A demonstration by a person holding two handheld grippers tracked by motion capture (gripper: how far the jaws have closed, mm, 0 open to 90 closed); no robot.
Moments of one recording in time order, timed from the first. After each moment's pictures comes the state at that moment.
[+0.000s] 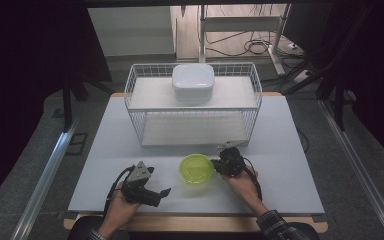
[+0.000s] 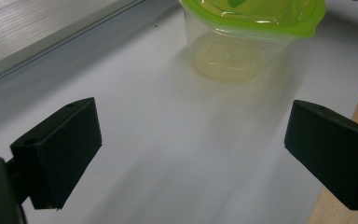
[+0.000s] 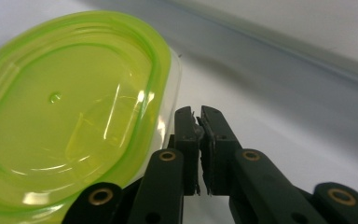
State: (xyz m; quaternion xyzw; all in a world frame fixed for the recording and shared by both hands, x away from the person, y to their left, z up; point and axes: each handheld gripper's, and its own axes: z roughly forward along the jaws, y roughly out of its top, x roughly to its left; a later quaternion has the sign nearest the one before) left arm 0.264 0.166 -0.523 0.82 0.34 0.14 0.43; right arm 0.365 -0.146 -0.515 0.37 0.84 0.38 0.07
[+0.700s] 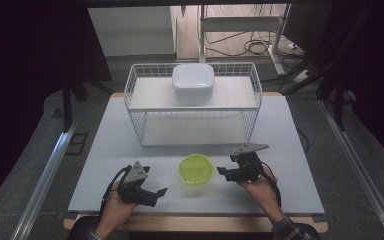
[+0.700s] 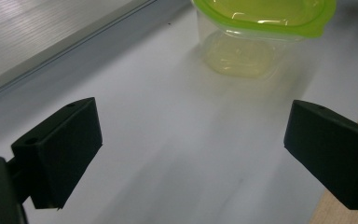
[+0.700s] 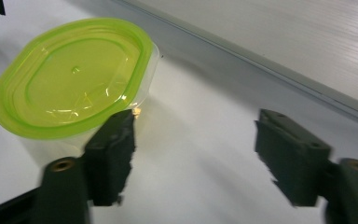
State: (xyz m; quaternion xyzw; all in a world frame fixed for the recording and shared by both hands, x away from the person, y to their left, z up) left arm 0.259 0.175 -0.517 0.83 0.35 0.16 0.42; right arm 0.338 -0.186 -0.489 0.35 0.84 0.40 0.11
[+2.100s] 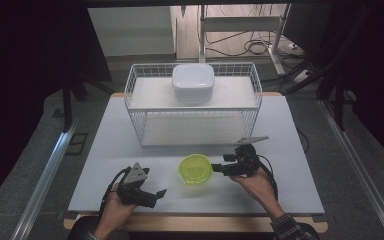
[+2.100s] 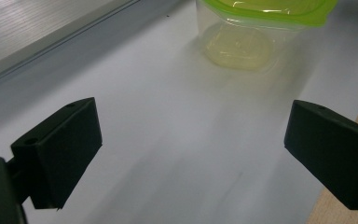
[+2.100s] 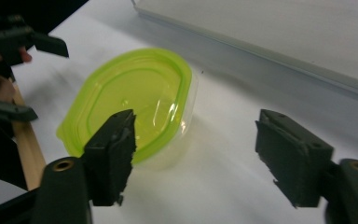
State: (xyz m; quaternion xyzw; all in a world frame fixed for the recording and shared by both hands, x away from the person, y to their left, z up) left arm 0.259 0.176 -0.522 0.83 0.35 0.15 0.42; right arm 0.354 -0.180 -0.478 0.38 0.82 0.43 0.00
